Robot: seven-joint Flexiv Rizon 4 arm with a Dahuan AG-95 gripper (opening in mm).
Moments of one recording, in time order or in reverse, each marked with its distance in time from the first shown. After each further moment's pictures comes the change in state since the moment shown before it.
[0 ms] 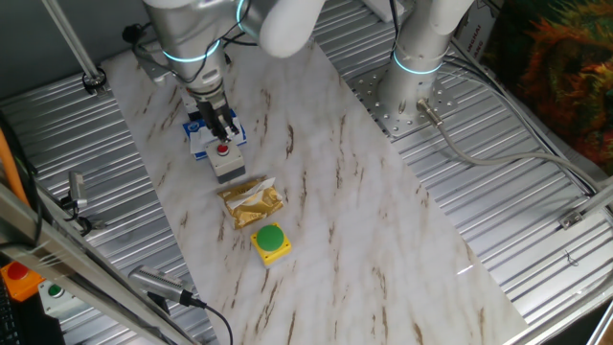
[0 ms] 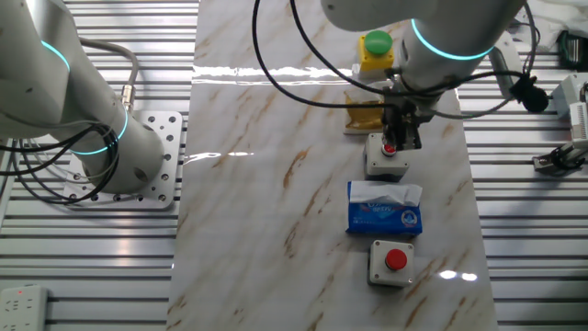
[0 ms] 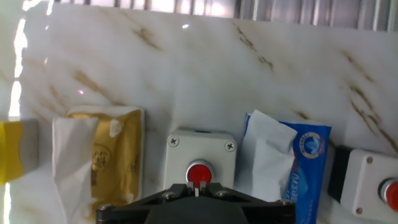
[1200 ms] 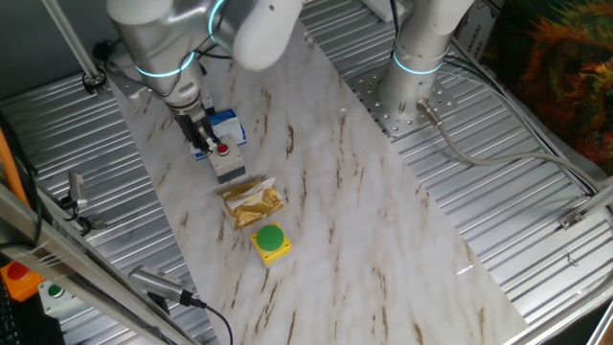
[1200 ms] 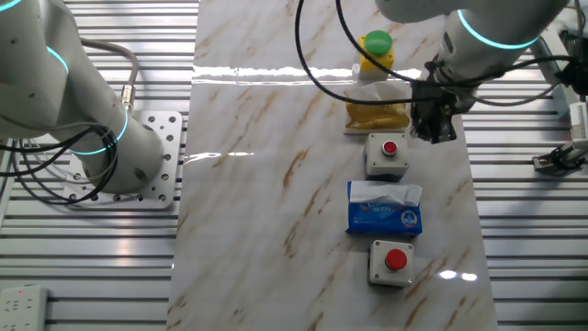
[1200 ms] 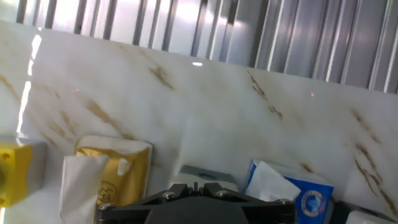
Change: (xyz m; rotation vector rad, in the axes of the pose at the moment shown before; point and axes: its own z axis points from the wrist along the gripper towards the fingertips) arm -0.035 0.003 0.000 0.012 -0.007 -0.173
